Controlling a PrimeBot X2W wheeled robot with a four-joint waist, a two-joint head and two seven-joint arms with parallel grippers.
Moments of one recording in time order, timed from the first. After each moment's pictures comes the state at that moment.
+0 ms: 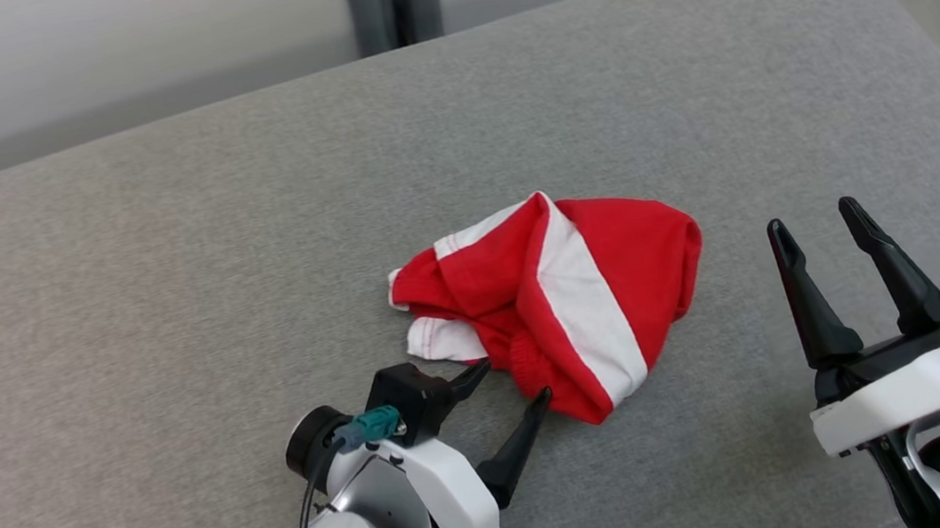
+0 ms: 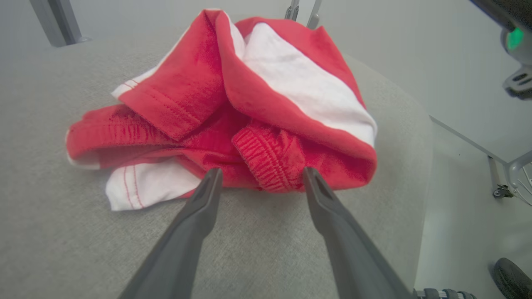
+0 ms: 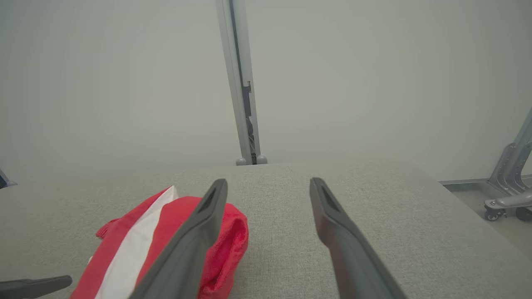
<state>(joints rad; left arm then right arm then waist) -0.36 0.19 -0.75 0.24 -0.55 -0.04 0.10 -0.15 -0.10 0.08 0.00 0.26 0.13 -0.09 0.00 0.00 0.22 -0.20</state>
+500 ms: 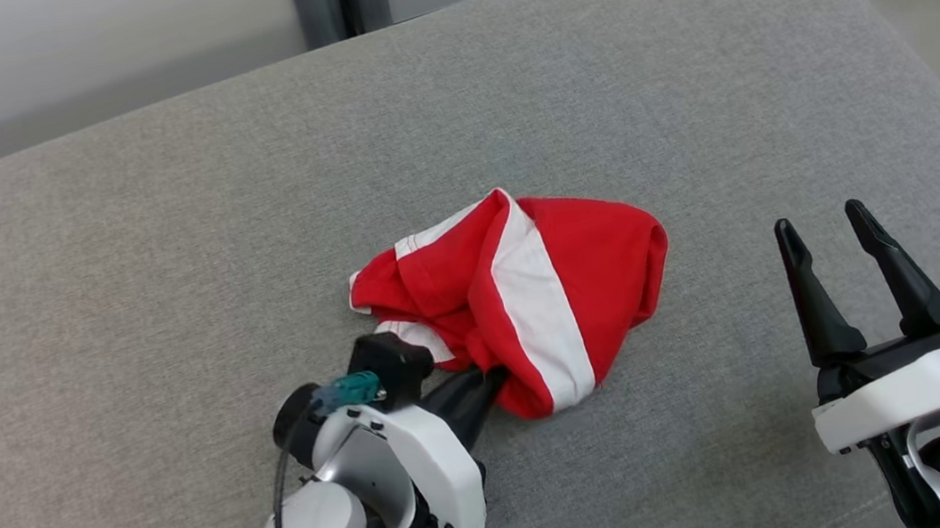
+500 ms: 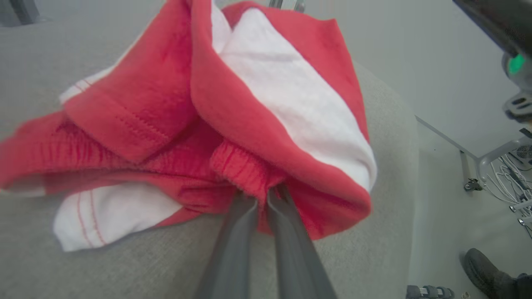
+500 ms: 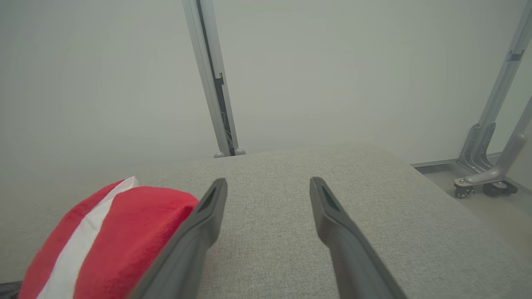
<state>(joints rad) -0.42 0.18 -0.73 0.29 -0.62 -0.08 0.14 -0.16 -0.09 0.07 0.05 0.27 0.13 -0.13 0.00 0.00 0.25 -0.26</state>
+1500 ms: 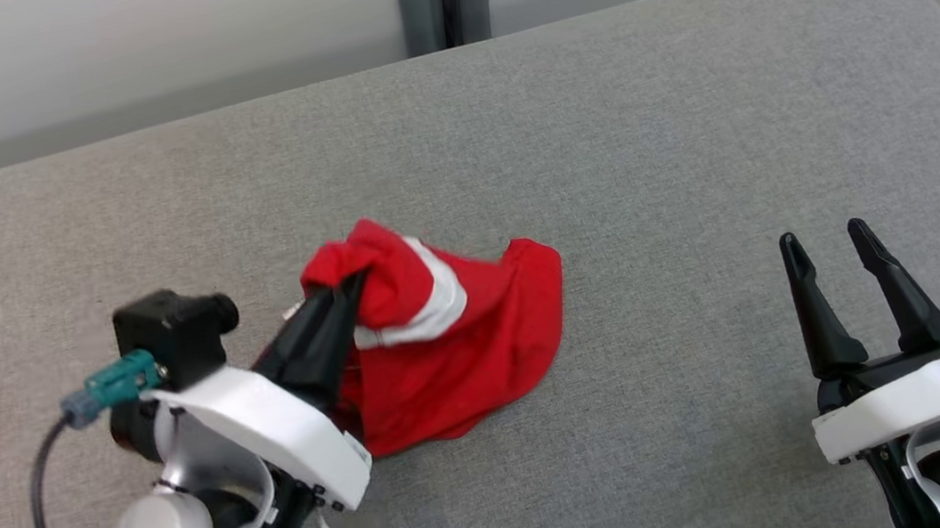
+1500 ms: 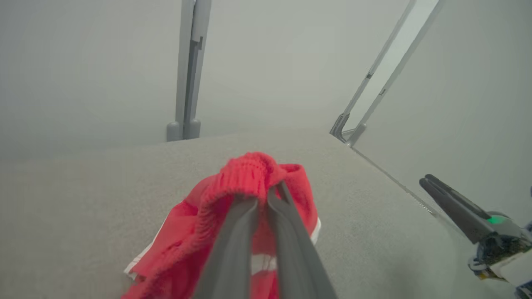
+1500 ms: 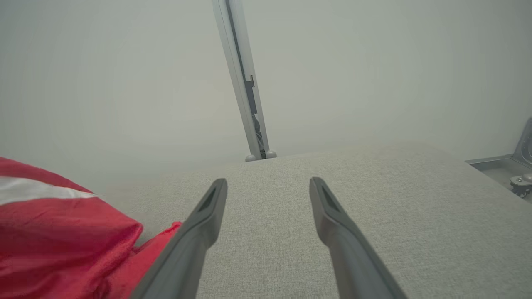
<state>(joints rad) -0.31 0.36 -0.46 -0.22 -0.75 0.15 0.23 -0.14 -0.07 0.05 0.07 0.31 0.13 -0.13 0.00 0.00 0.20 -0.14</state>
